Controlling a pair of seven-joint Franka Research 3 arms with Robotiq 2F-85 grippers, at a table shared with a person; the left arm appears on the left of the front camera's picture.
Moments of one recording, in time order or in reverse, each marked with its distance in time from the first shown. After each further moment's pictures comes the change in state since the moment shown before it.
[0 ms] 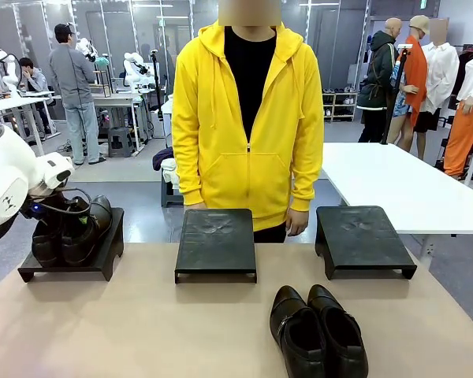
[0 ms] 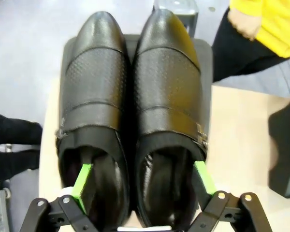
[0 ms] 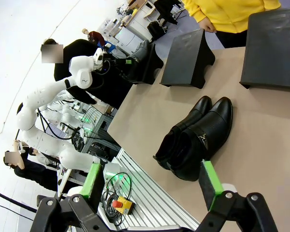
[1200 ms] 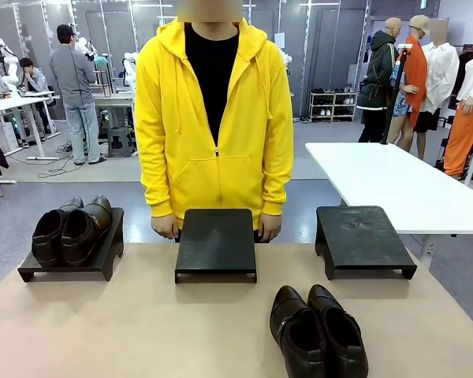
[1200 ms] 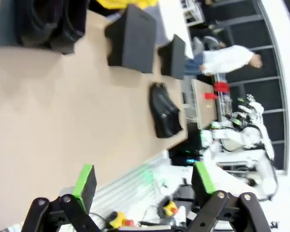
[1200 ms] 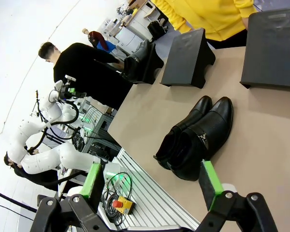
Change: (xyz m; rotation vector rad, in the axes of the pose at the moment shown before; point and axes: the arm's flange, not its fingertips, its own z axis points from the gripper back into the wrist) left arm -0.174 0.205 0.209 -0.990 0.148 0.308; right arm 0.000 0.000 0.000 0.002 0.001 -0.002
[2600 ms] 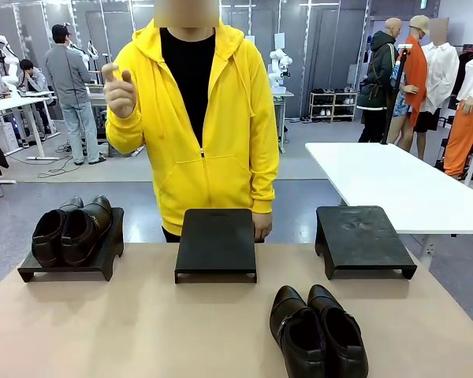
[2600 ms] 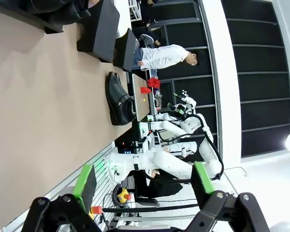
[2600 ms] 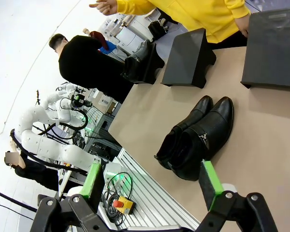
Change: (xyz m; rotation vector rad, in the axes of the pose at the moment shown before) left arm -0.019 0.127 0.033 -0.344 0.029 0.145; right arm 0.000 0.000 0.000 0.003 0.000 0.000
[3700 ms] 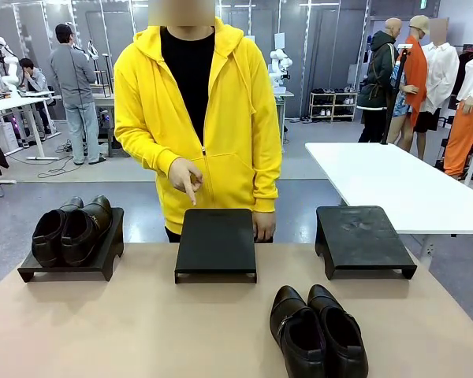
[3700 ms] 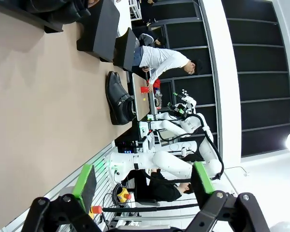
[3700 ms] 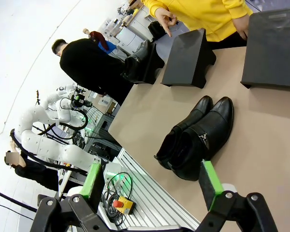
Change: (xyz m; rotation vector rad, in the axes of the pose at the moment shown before) left arm 0.000 0.000 -0.001 0.001 0.003 0.000; right arm 0.000 0.000 0.000 0.000 -0.001 0.000
